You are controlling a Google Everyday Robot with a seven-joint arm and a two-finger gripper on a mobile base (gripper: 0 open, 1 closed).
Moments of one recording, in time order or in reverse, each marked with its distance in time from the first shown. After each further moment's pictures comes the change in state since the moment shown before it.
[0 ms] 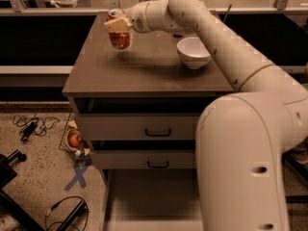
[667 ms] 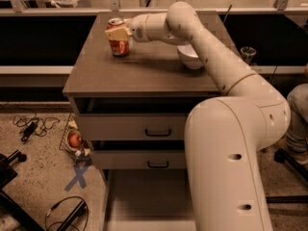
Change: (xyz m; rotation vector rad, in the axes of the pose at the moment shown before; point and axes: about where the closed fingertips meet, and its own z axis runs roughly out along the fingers) arm 0.047 -0.016 0.028 -0.038 -0.007 0.104
